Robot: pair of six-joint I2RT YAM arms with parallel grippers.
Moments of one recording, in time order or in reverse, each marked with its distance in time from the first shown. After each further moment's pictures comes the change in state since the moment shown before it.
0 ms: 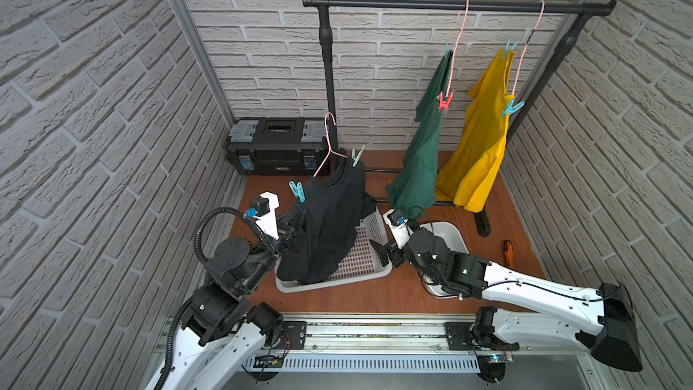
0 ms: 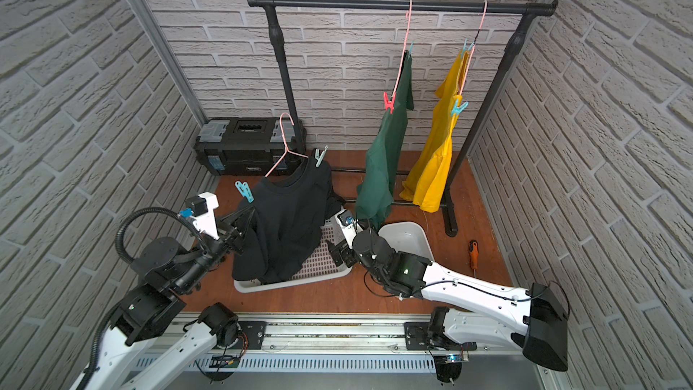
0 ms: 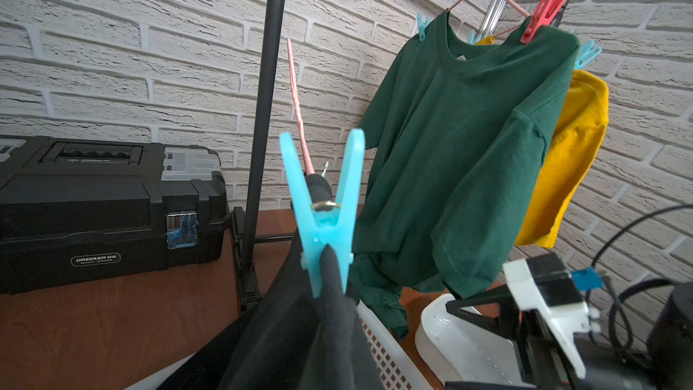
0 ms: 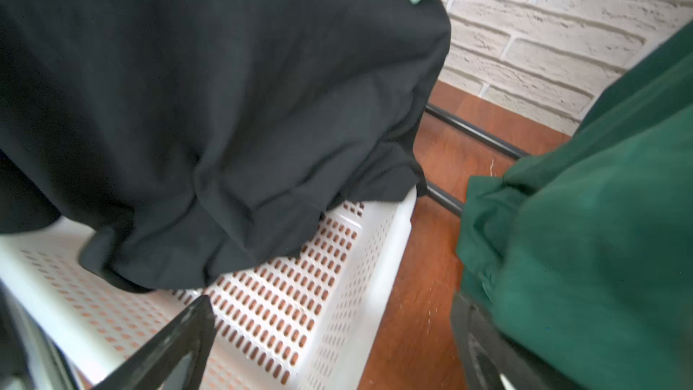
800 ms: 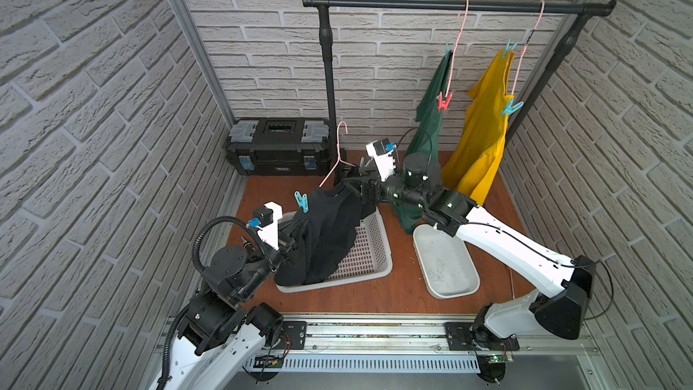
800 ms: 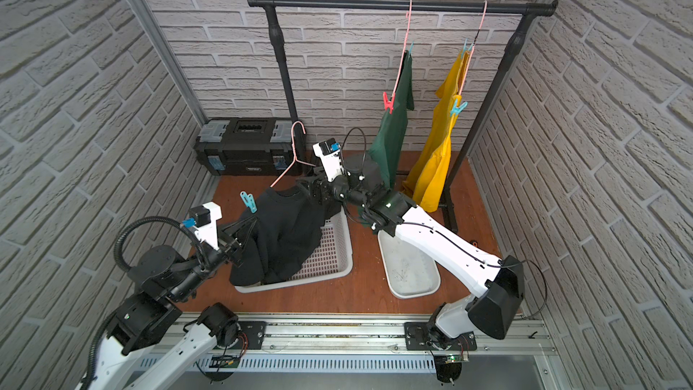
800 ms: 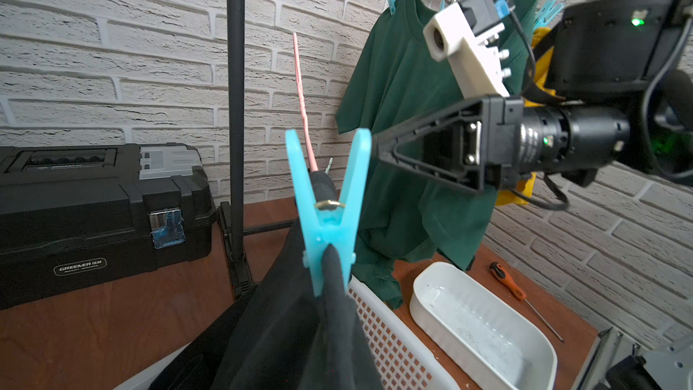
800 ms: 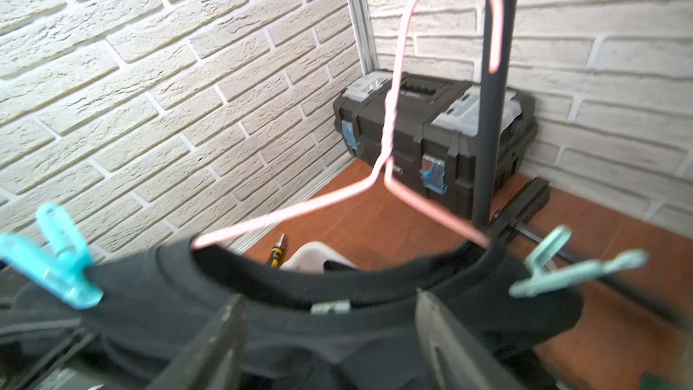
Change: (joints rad) left arm 0.000 -0.070 -0.030 -0.067 0.091 0.072; right arm -0.286 0.407 0.683 -0.059 -0.581 0.128
